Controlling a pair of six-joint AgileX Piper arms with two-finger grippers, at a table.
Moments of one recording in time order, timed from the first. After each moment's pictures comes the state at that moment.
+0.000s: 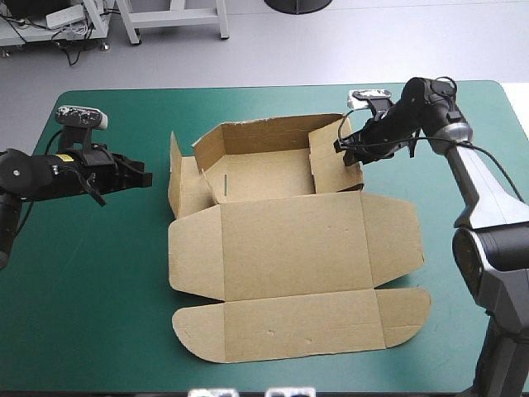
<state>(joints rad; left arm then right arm) 0.07 1.25 -1.29 -0.51 0.98 0.45 0.16 1.99 -1.89 0.34 1.20 -0.20</state>
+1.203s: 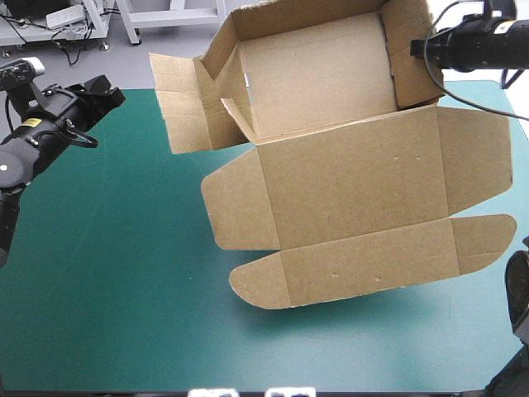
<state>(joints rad) 0.10 1.26 -1.29 -0.87 0.38 0.44 -0.11 1.77 -2.30 0.56 1.25 -0.21</state>
